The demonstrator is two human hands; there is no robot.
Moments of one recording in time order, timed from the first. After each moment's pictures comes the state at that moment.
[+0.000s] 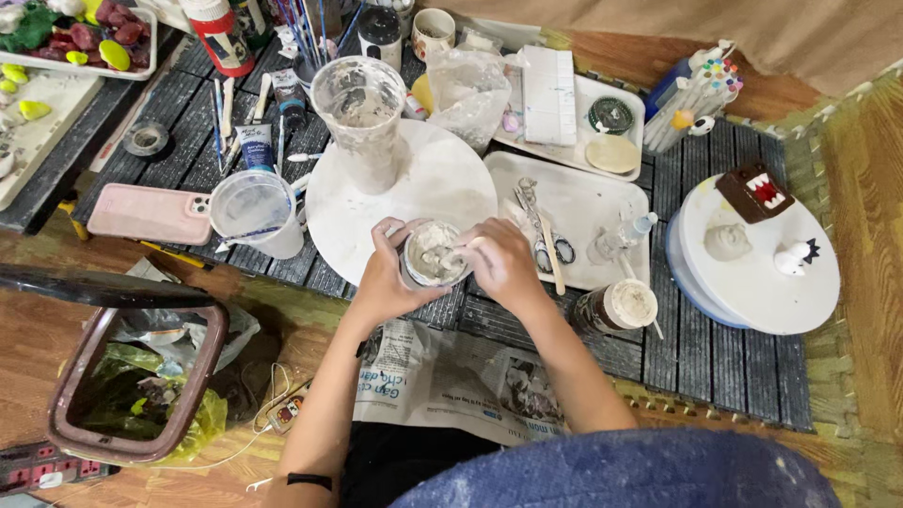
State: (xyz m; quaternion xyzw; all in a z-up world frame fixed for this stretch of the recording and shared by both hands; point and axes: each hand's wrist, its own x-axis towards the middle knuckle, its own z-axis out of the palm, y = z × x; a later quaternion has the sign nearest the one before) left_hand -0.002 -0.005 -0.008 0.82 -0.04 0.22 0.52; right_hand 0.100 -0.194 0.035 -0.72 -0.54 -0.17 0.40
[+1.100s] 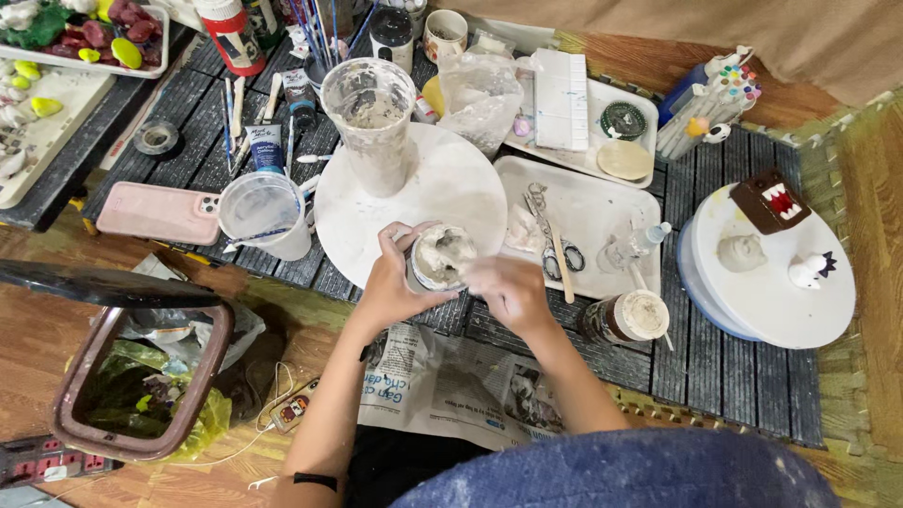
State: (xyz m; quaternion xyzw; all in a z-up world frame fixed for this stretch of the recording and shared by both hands) left_hand -0.002 -0.001 0.000 0.81 -0.04 0.21 0.54; right_hand 0.093 -0.208 0.004 -0.65 -0.57 -0.17 0.47
